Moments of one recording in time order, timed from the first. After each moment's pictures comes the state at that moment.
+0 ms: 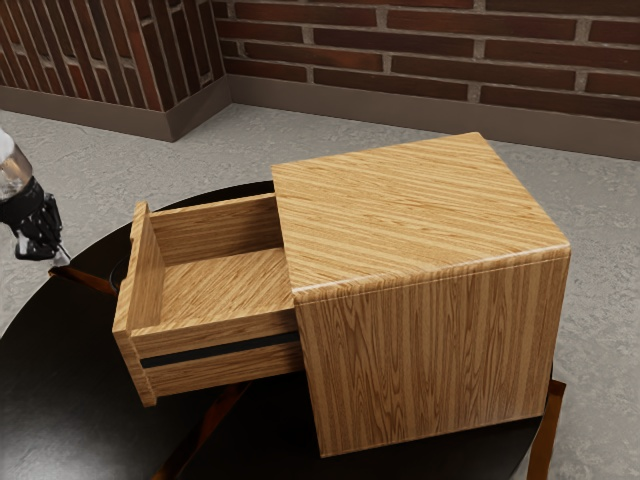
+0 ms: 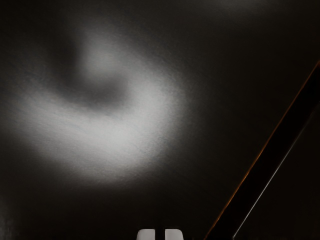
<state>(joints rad) 0.10 -0.51 0.28 -2.42 0.07 2.12 -1.82</state>
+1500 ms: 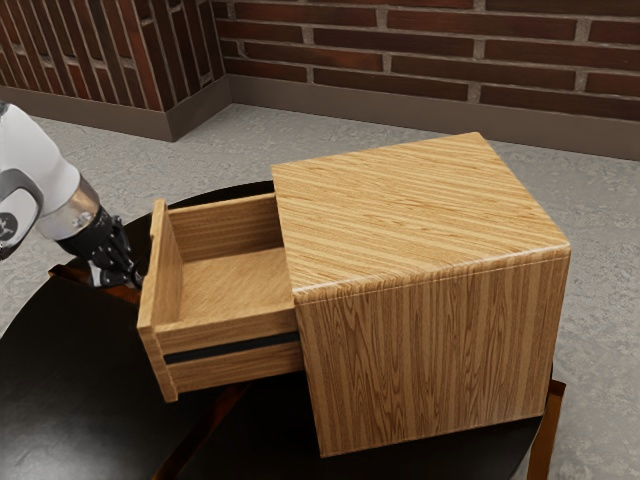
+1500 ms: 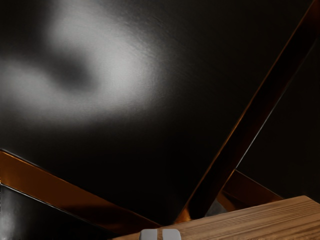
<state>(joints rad) -0.09 -0.61 0.18 -2.60 0.06 2.32 -2.07</state>
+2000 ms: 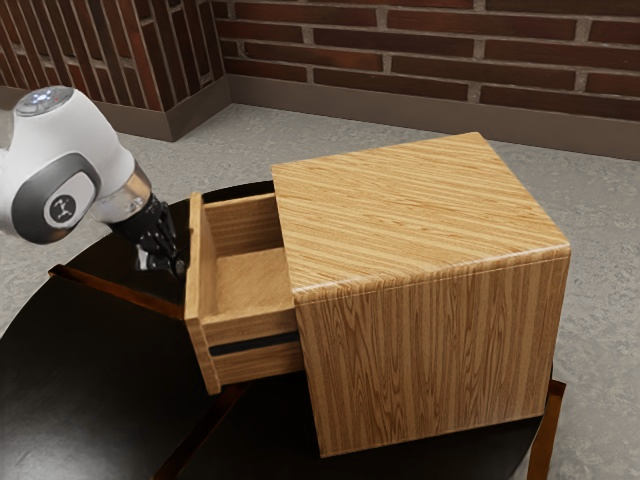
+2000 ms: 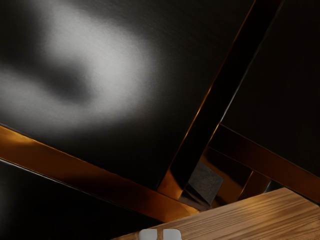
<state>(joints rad) -0.11 -0.42 0.11 -2.46 0.04 2.35 -2.07</state>
